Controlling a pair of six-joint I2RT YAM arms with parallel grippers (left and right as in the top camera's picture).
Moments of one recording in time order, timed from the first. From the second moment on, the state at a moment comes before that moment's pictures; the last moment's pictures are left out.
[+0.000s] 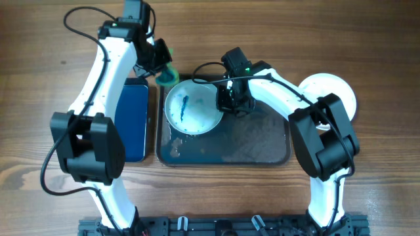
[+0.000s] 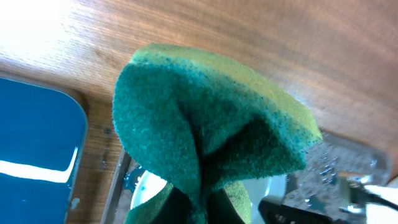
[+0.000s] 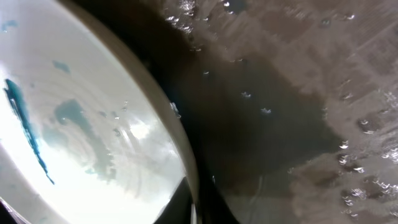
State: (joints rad) left arm -0.15 2.00 1.74 -1.03 0.17 -0.51; right arm 0.49 2.11 1.44 -0.72 -0.32 0.60
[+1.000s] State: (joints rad) left arm -0.34 1.98 1.28 -0.59 -0.08 -0.65; right arm 0.50 2.11 1.44 -0.69 -0.32 0.61
